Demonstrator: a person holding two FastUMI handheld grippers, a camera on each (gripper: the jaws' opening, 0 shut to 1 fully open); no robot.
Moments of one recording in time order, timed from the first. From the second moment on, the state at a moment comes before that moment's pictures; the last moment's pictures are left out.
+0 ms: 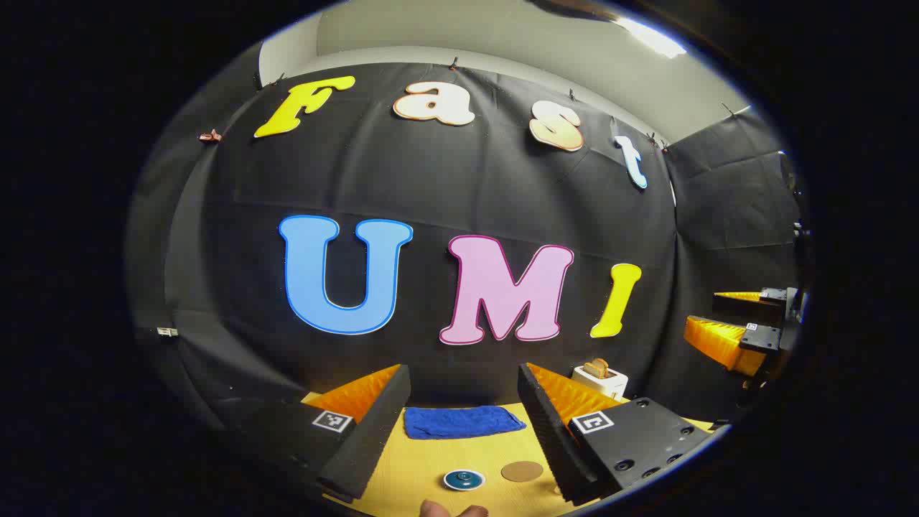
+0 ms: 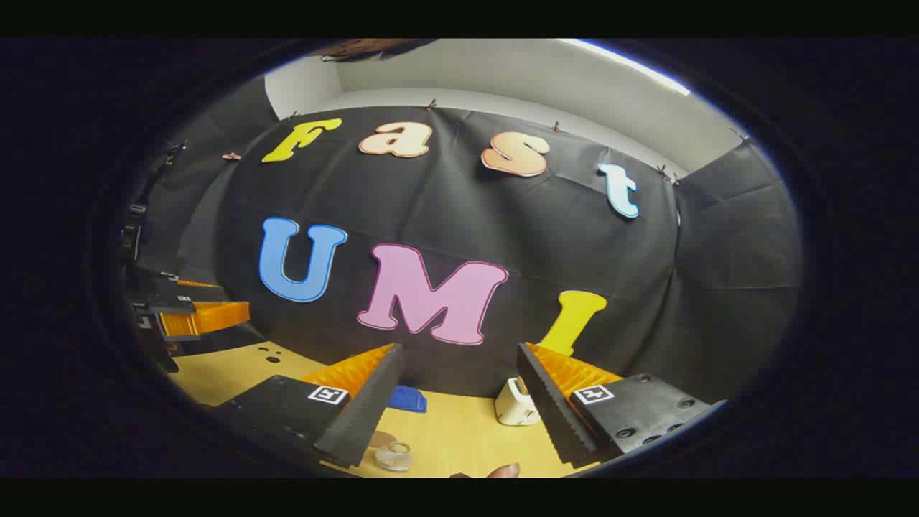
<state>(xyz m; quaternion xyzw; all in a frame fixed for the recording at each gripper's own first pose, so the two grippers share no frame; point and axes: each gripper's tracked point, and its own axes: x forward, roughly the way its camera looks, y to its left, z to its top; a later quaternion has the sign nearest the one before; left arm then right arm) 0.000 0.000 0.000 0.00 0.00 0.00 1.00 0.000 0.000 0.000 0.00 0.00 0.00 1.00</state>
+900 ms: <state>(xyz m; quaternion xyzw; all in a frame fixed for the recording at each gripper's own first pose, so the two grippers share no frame) -0.006 -0.002 0.000 0.01 0.00 -0.01 1.00 -0.007 0.012 -0.001 -0.01 0.00 0.01 1.00</state>
